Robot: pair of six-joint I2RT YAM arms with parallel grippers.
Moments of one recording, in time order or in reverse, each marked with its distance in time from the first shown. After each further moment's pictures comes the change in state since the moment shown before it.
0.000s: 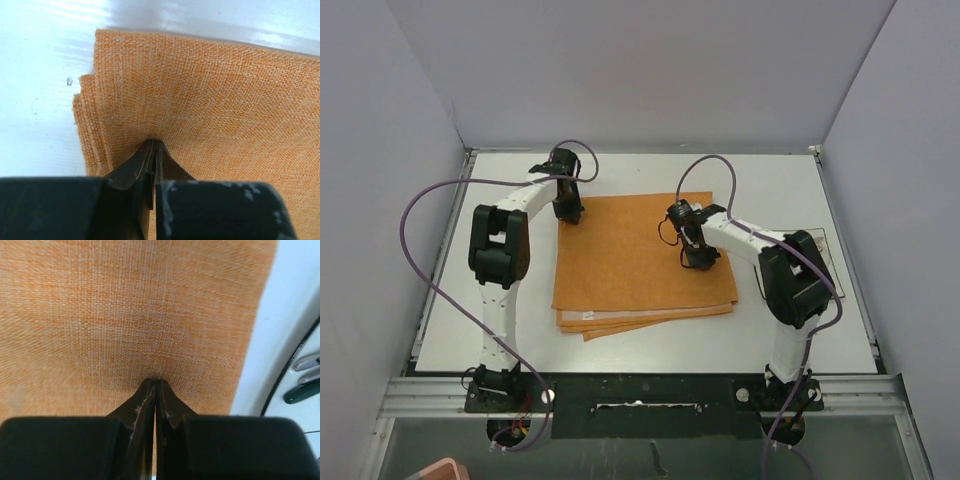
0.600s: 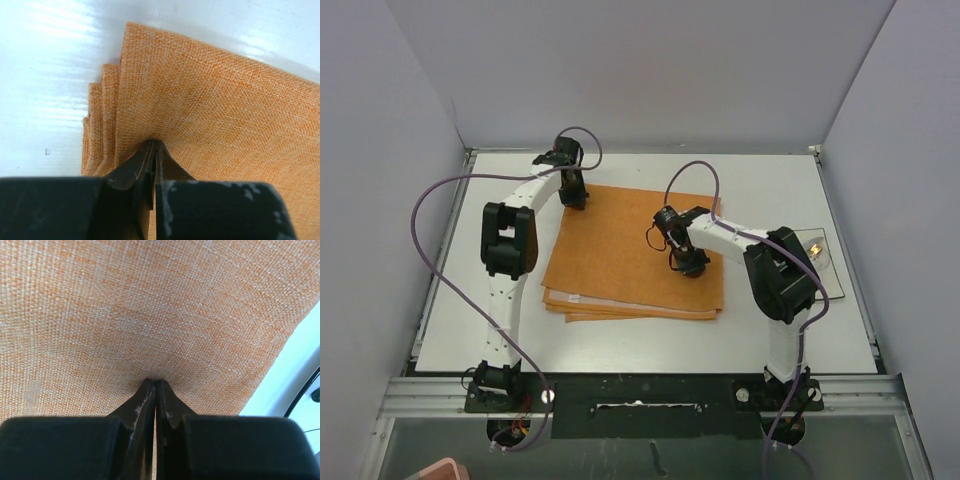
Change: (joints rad) left arm 0.008 0.175 0.280 -0.044 0.046 0.009; right arm 0.059 0.113 0.056 -0.072 -0.031 0.053
